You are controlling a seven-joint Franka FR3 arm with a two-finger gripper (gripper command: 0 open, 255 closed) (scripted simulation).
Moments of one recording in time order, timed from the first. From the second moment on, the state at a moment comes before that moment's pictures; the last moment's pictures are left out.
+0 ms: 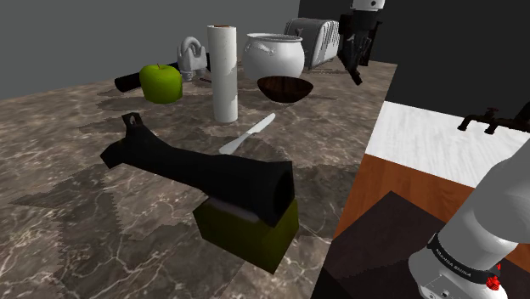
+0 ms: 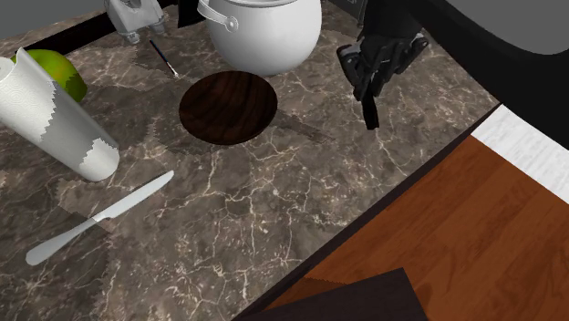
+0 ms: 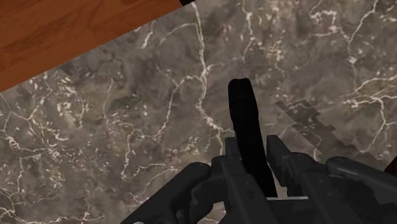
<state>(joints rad) 0.00 -0.11 -0.20 -1.68 -0.03 1.57 -0.25</state>
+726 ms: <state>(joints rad) 0.05 -0.04 -0.14 -1.52 -0.01 1.48 -0.14</state>
